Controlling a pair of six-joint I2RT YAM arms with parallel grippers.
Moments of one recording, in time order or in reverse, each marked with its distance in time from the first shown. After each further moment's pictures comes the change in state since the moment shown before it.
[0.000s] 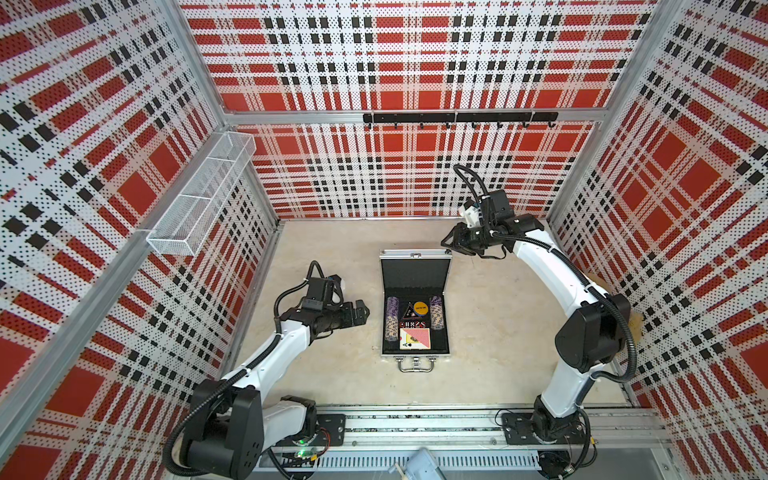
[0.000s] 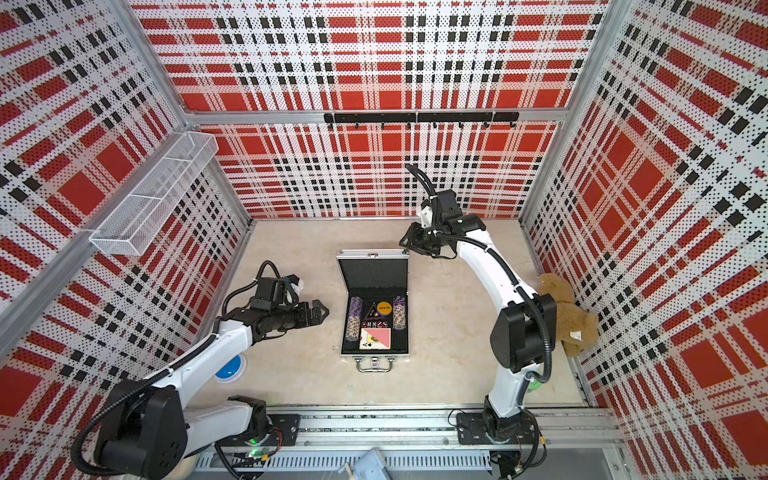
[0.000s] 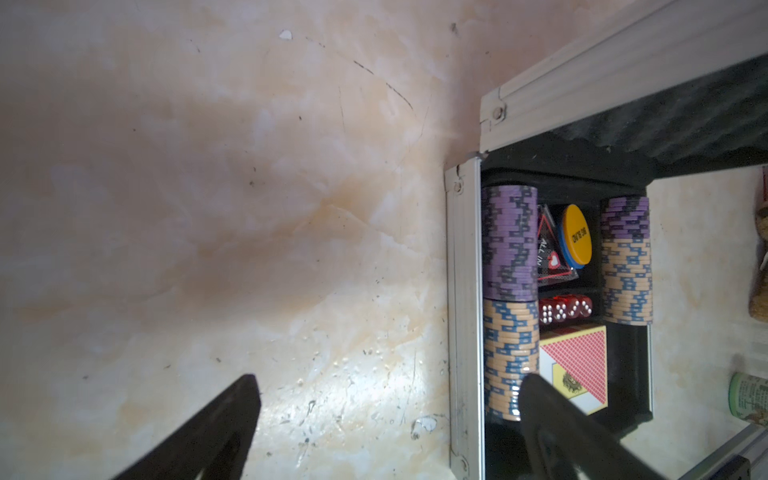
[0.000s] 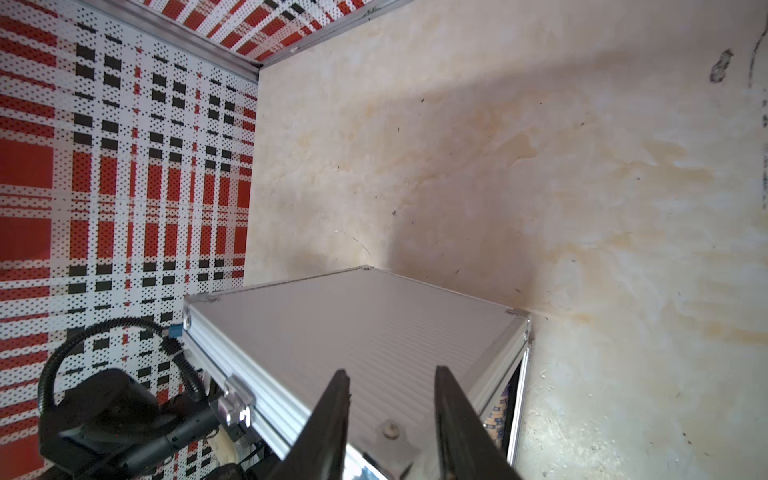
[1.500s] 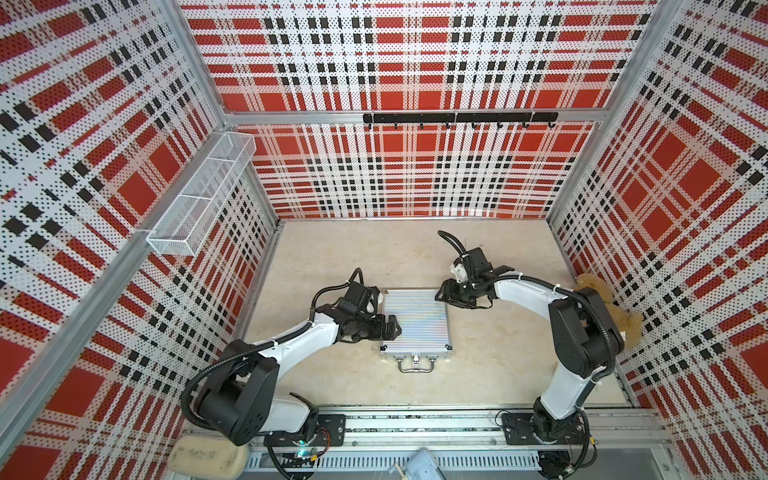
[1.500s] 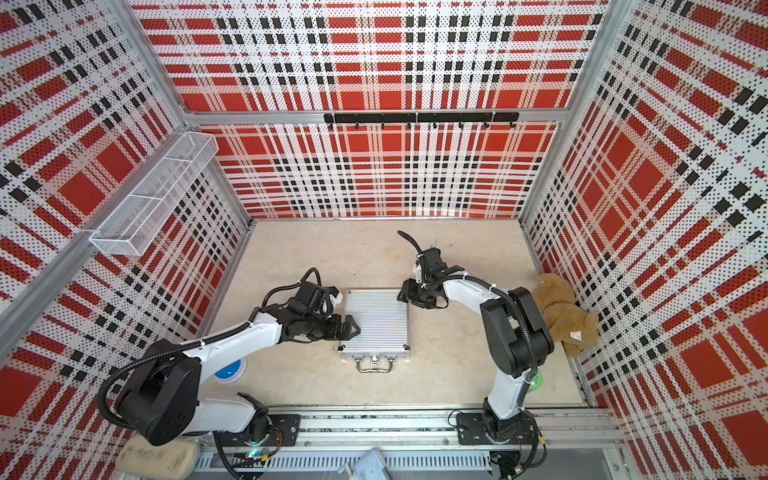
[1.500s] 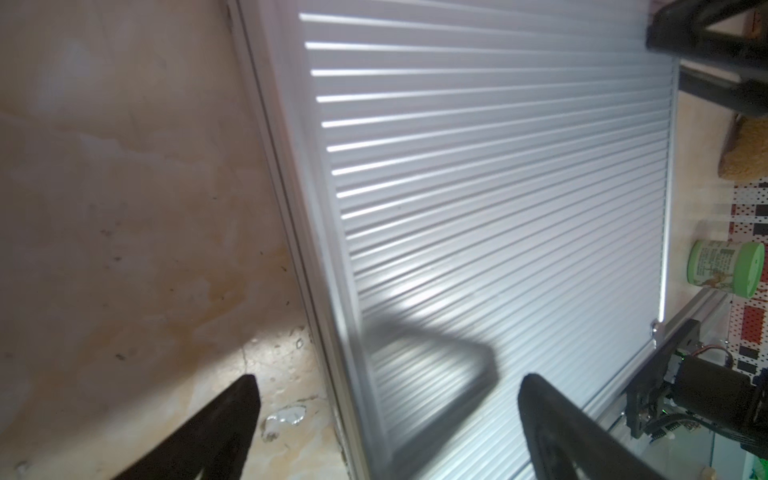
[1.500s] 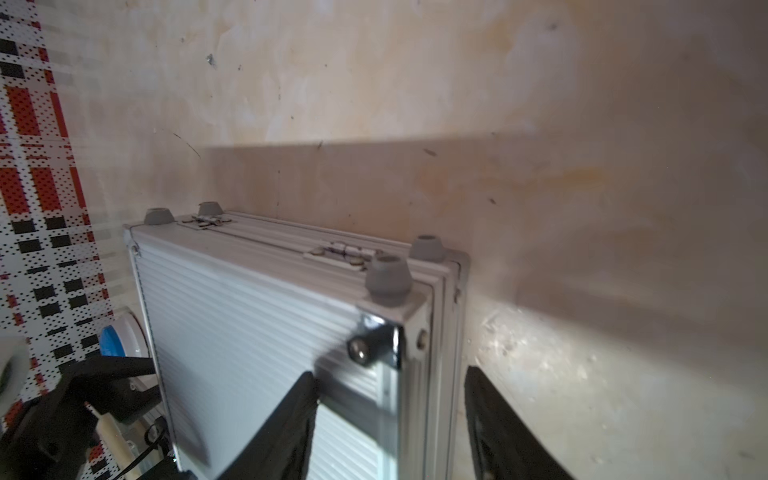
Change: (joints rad) left arm -0.314 0.190 0.051 0.034 0.077 -0.085; right arm 0.078 0.025 -0.565 0.386 0.075 0.040
